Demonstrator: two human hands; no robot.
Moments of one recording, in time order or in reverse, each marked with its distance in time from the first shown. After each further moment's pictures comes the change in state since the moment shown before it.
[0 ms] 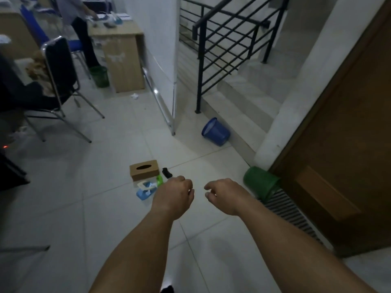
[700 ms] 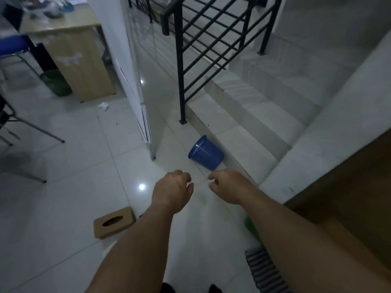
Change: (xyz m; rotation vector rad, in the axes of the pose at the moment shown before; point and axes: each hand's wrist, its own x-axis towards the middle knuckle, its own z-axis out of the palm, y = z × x) left_hand 0.497 -0.044 0.089 -0.051 -0.125 -0.046; right_hand 0.426 0.184 -0.198 0.091 -0.020 0.123
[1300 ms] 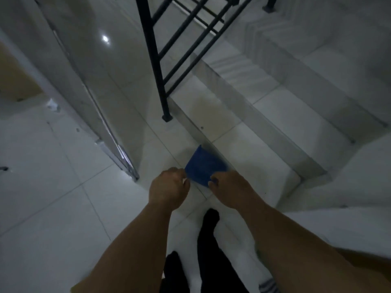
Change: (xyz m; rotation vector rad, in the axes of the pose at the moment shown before) left_hand 0.412 -0.091 0.076 -0.115 -0.247 -0.030; right_hand 0.381 0.065 -0.082 0.115 -0.087 0.223
